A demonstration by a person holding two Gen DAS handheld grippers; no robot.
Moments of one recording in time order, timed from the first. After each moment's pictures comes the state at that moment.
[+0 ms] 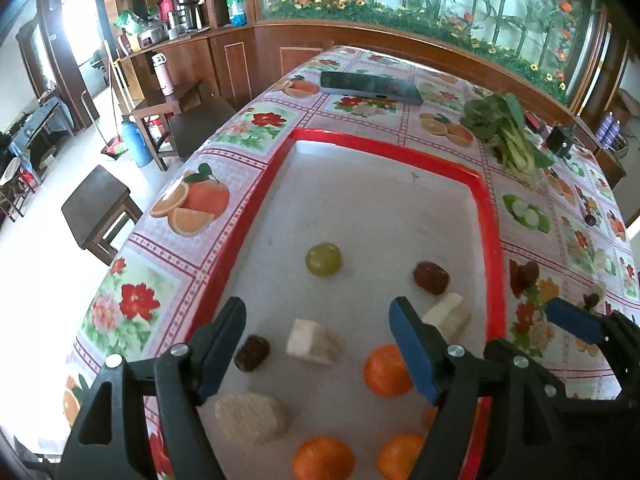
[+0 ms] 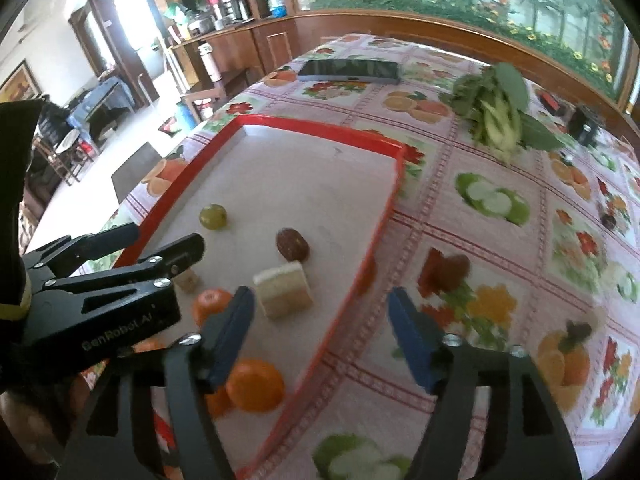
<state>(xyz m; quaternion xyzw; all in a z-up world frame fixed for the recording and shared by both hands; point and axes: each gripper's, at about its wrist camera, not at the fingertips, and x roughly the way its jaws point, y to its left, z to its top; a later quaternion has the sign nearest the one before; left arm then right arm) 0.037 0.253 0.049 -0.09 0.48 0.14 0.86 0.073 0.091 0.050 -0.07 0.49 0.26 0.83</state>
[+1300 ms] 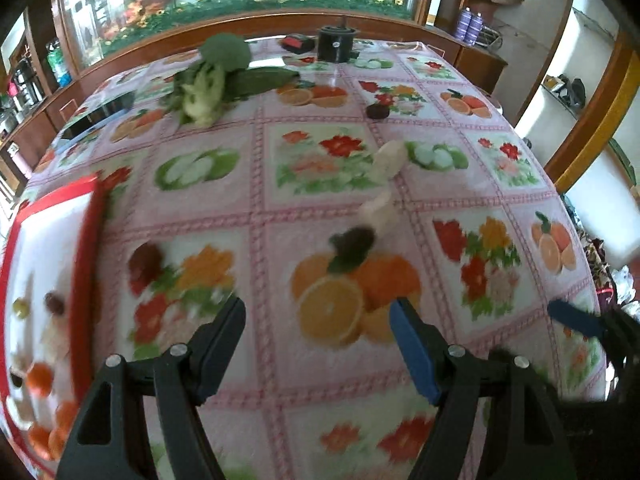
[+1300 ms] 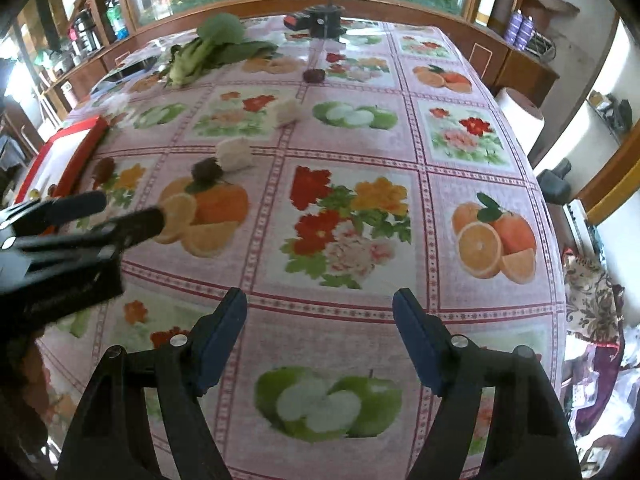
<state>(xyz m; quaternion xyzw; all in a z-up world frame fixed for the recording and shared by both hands) 0.085 -0.025 0.034 0.01 0.50 -0.09 0.86 0.051 -0.183 0.026 -0.03 0.52 0.05 0.85</state>
